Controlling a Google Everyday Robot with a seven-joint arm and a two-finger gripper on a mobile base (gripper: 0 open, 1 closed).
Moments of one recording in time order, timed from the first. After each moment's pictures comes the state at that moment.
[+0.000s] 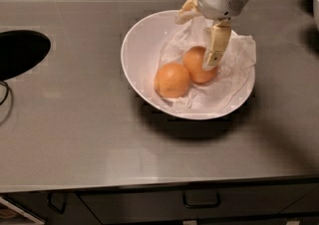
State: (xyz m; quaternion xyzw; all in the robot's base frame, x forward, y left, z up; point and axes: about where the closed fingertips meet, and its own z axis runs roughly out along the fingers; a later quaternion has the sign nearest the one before) arm 0.566 -0.087 0.950 -0.81 0.55 0.06 0.18
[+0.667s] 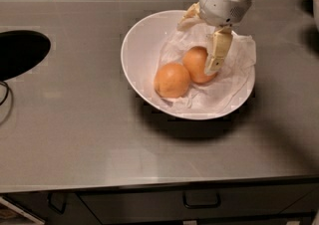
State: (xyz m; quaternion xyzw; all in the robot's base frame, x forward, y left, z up) arm 0.566 -0.095 0.934 -0.81 0.55 0.08 0.17
